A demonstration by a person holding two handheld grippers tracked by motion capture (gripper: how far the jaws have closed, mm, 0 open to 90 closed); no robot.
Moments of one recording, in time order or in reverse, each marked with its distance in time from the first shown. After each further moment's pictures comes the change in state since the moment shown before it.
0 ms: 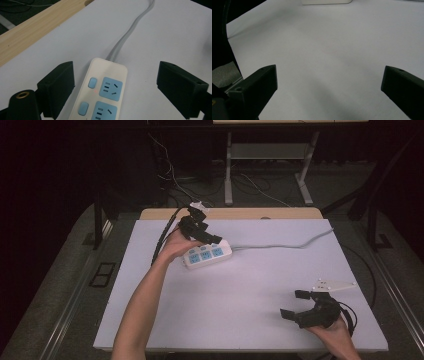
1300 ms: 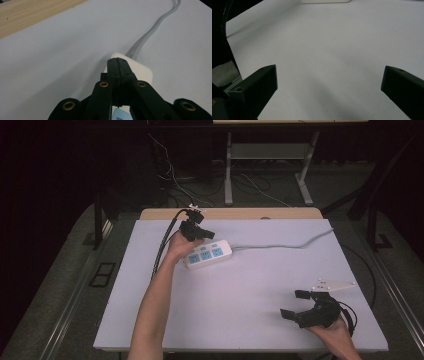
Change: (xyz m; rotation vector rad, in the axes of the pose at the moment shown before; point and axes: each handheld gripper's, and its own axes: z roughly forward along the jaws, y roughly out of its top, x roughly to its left) left arm 0.032 -0.017 0.035 0.014 0.014 -0.177; right arm -0.001 0.000 0.001 0.006 -0.002 -0.008
